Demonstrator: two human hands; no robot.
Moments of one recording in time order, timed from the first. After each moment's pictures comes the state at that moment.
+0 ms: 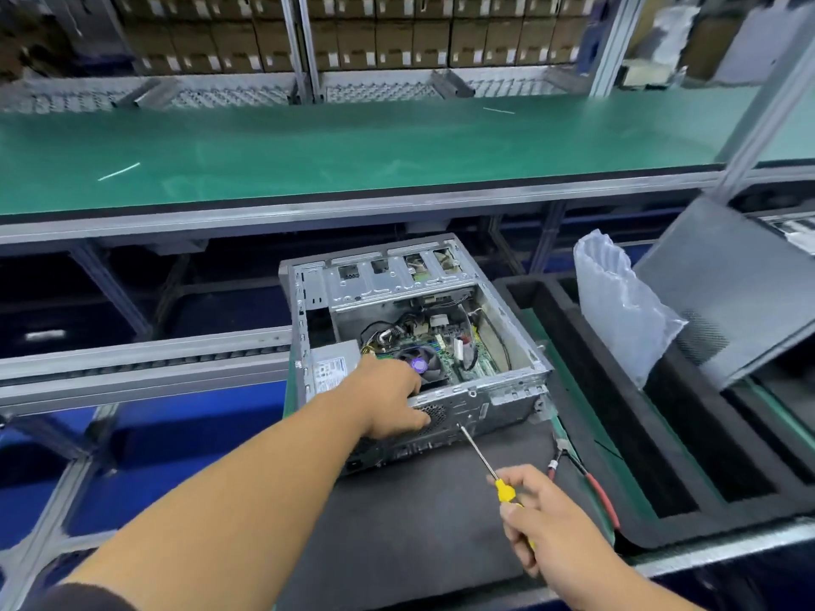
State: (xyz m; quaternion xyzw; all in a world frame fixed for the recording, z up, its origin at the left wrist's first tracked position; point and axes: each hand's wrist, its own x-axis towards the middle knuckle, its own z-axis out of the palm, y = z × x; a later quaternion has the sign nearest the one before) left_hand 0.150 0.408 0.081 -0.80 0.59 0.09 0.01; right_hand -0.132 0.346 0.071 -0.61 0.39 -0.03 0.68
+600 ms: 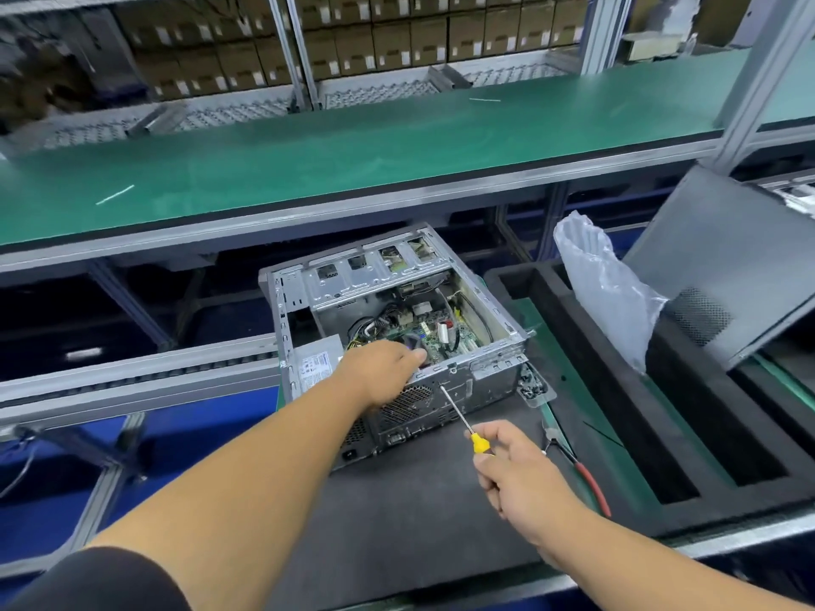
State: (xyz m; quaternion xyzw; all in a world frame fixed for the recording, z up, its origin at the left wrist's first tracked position) left_hand 0.138 0.369 0.084 -0.87 0.47 0.14 -0.08; right_hand -0.113 0.315 0.073 -0.62 0.38 -0.07 0.69
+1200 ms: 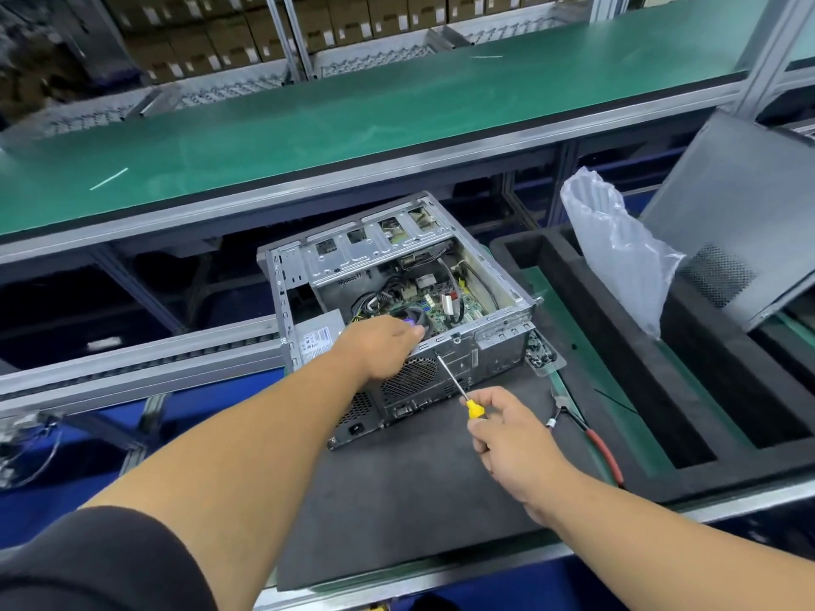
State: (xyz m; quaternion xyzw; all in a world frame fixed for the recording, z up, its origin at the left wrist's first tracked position) left_hand 0.142 0.370 0.079 -0.88 0.46 0.14 -0.06; right_hand -0.095 0.318 0.049 -0.61 0.39 -0.10 0.68
